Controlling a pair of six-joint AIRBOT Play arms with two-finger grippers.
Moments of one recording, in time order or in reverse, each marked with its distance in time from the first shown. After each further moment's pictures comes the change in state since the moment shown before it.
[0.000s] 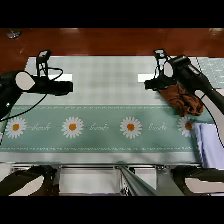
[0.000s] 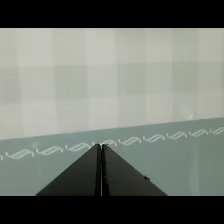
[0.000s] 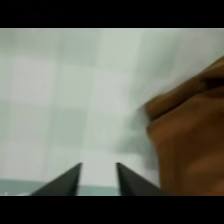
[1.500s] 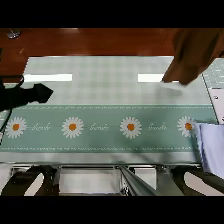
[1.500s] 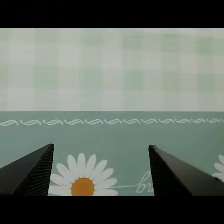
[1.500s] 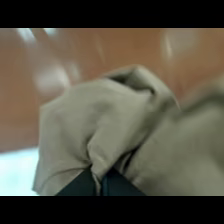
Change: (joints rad) left arm 0.156 0.524 -0.155 -0.048 -0.206 0.050; right arm -0.425 0.341 0.432 0.487 -0.093 -0.240
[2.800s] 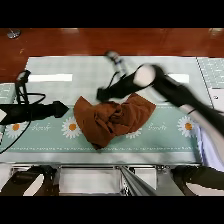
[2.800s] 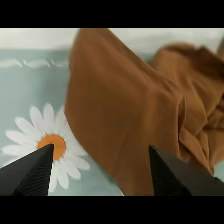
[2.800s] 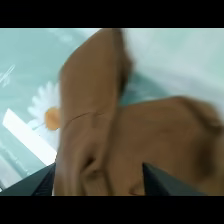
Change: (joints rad) left arm -0.058 -0.081 -0.150 -0.127 -0.019 0.023; right arm 0.715 -0.266 -0.360 0.234 0.042 0.000
